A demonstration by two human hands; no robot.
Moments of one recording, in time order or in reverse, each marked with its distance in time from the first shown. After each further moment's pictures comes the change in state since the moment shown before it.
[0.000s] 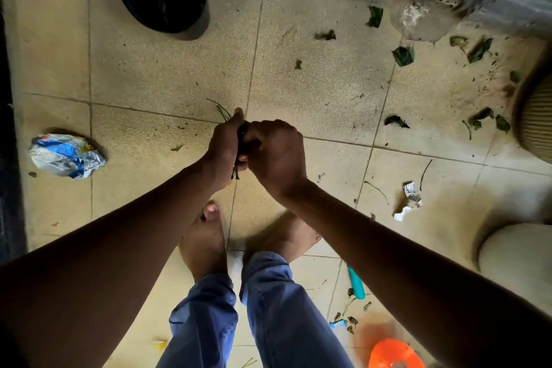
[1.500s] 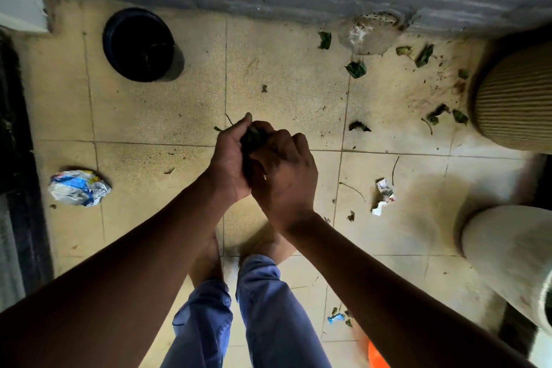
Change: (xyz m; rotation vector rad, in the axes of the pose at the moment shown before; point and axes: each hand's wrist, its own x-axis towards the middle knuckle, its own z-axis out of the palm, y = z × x) left_hand -0.076 0.037 0.080 -0.369 -0.323 -0.091; right_hand -0.035 -0.019 -0.090 -0.267 0.216 0.089
